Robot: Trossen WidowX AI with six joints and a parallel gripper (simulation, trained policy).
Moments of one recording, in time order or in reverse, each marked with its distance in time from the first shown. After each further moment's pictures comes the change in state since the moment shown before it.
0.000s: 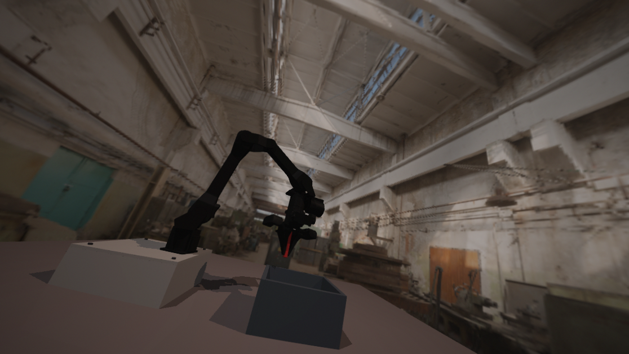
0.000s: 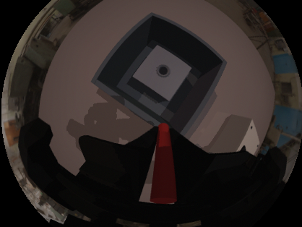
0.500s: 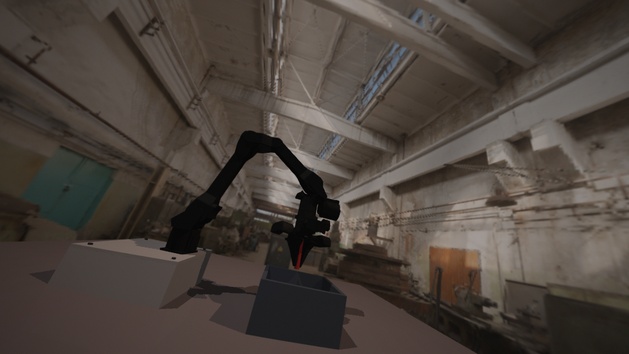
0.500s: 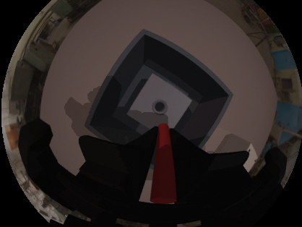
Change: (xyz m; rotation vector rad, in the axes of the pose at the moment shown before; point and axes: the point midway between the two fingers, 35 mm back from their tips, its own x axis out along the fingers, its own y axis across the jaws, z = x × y) arm 0.029 0.001 0.071 0.030 0.002 0.006
